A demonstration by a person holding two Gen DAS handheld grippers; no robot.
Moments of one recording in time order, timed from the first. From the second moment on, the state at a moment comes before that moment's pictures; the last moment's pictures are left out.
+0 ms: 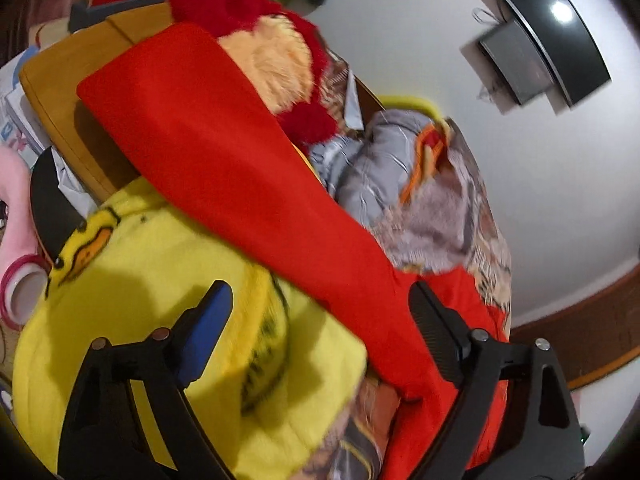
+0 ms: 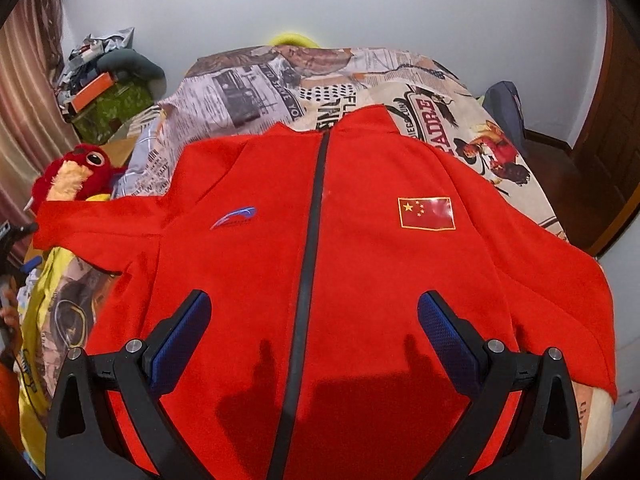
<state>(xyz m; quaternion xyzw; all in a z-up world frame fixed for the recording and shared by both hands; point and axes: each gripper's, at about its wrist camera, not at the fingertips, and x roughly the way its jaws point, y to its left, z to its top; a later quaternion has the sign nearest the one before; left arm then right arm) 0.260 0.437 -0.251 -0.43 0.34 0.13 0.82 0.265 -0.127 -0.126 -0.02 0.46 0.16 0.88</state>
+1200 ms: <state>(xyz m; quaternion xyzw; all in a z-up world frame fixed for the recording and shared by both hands) 0.361 0.242 -0.051 -0.17 0.28 0.04 0.95 0.256 -0.153 -0.096 -0.03 0.40 0.15 0.90</state>
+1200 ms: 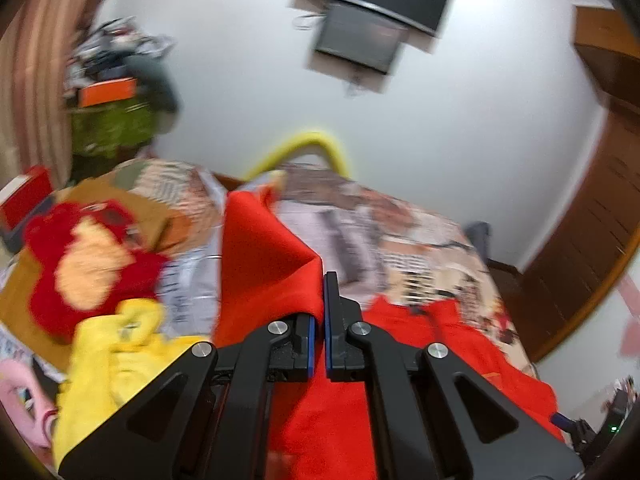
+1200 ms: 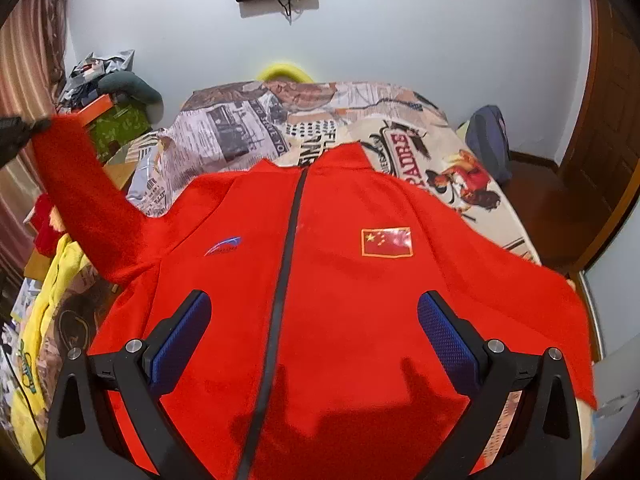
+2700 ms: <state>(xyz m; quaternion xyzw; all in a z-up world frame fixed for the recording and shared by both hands) 0.293 0.154 -0.181 -0.02 0.48 0.00 0.88 0.253 -0.080 -0.109 -0.18 0.41 0.23 0.86</state>
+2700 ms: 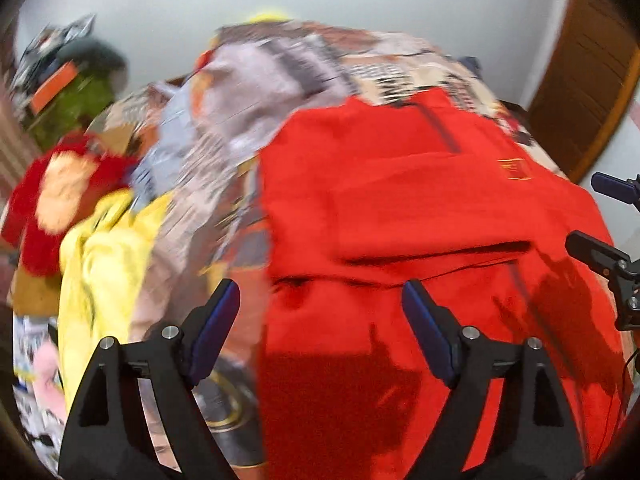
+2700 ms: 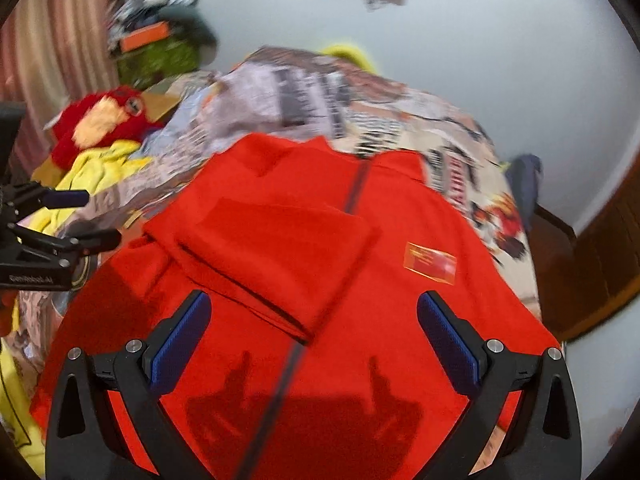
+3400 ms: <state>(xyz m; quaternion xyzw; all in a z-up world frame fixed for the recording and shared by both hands) 0.312 0.213 -0.265 -0.05 0.53 0.03 0.85 0.292 0.067 -0.228 -0.33 0.49 0.30 0.76</state>
